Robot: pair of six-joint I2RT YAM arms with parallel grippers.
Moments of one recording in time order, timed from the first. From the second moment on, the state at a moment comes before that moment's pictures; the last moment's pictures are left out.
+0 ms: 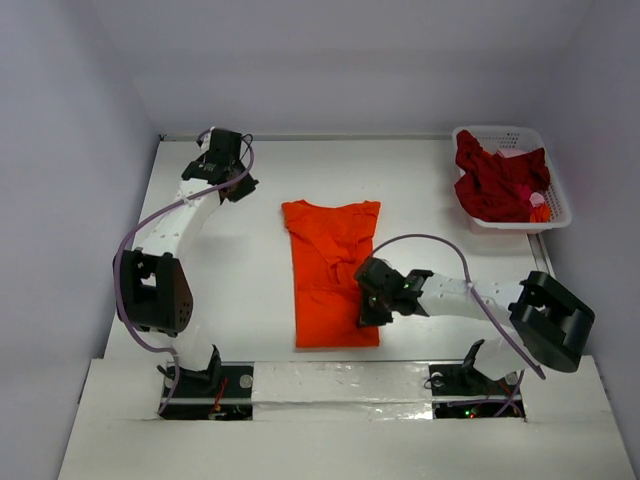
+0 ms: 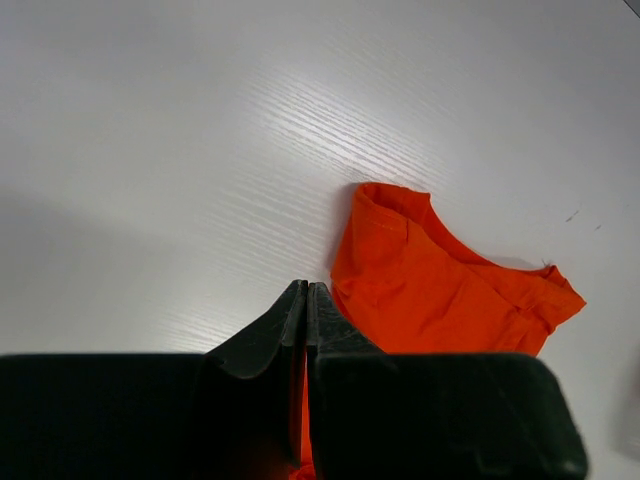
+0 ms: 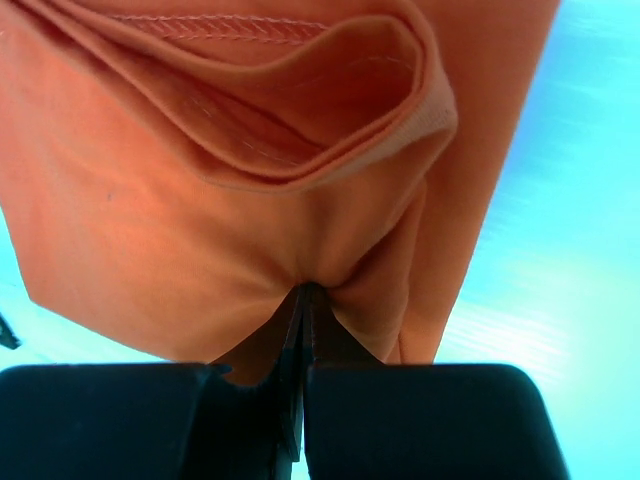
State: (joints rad) left arm -0.21 1.63 1.42 -0.63 -0.15 -0.72; right arm 0.96 1.44 0.70 -0.36 -0.02 0.96
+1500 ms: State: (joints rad) left arm -0.10 1.88 1.28 -0.29 0.30 -0.75; right arm 0.30 1.96 1.51 -0.45 -0.15 0.59
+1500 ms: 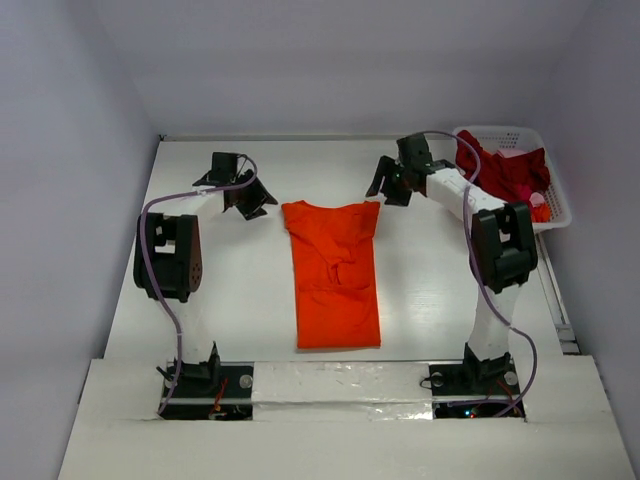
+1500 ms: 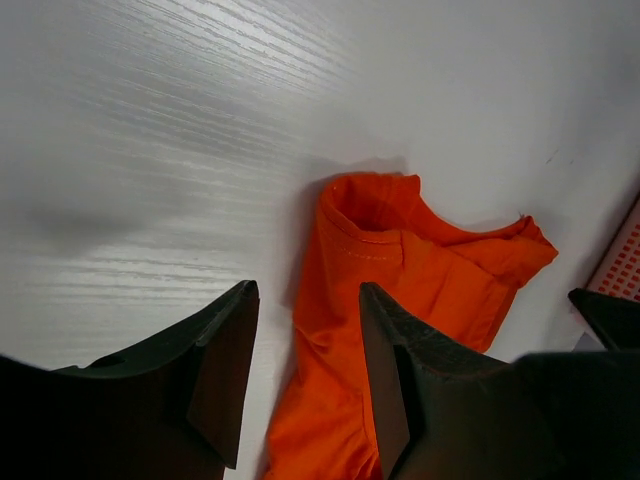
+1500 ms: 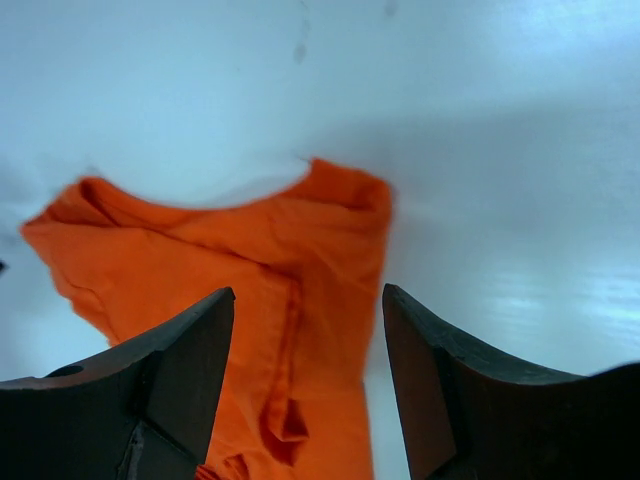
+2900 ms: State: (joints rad) left arm -0.12 2.01 1.27 -0.18 0.41 -0.84; right arm 0.22 2.02 1.44 -0.39 -0.34 0.74
